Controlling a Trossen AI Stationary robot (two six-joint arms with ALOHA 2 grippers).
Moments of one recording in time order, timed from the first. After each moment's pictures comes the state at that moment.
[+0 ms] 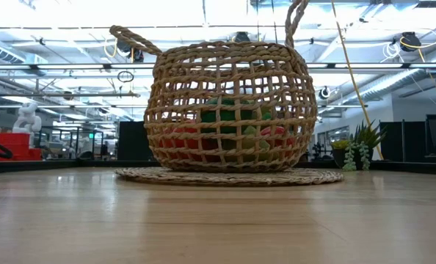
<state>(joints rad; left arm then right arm) -0.68 1.43 1.16 0.10 -0.57 -0.14 0.89 1.31 0.96 -0.17 0.84 0.03</state>
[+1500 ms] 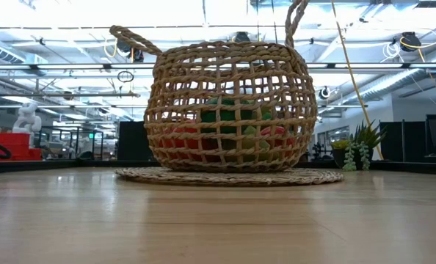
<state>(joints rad) -0.53 1.43 1.16 0.11 -0.57 -0.18 0.89 1.31 0.96 -0.15 0.84 0.01</state>
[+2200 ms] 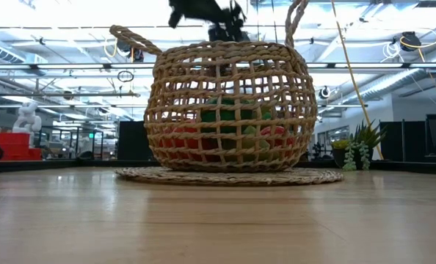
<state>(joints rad) 0.01 1.47 1.32 -0.27 -0.29 -0.12 0.86 1.31 0.96 -0.20 0.84 -0.04</state>
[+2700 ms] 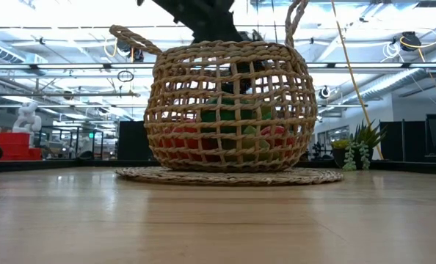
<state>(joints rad) 0.06 1.66 1.32 -0.13 -0.26 -0.05 0.86 1.31 0.96 -0.22 0.84 -0.02</state>
